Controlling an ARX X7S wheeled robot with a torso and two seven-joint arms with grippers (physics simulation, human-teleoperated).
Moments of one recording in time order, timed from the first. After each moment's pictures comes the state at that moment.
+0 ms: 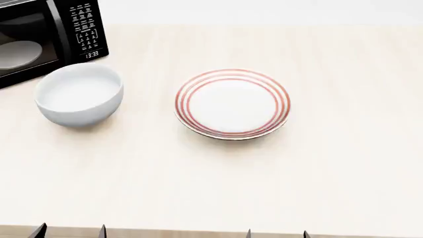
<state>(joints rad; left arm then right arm) 0.00 0.00 0.00 0.00 0.00 0.00 0.00 0.00 0.00 0.00 0.00 0.00 0.00 0.00</state>
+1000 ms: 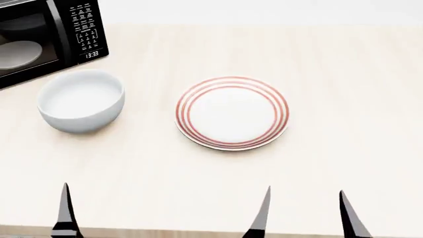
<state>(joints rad) 0.03 -0.10 0.05 0.45 -0.03 -0.20 -0.15 -0.07 0.11 -0.05 -0.57 0.05 0.24 0.15</state>
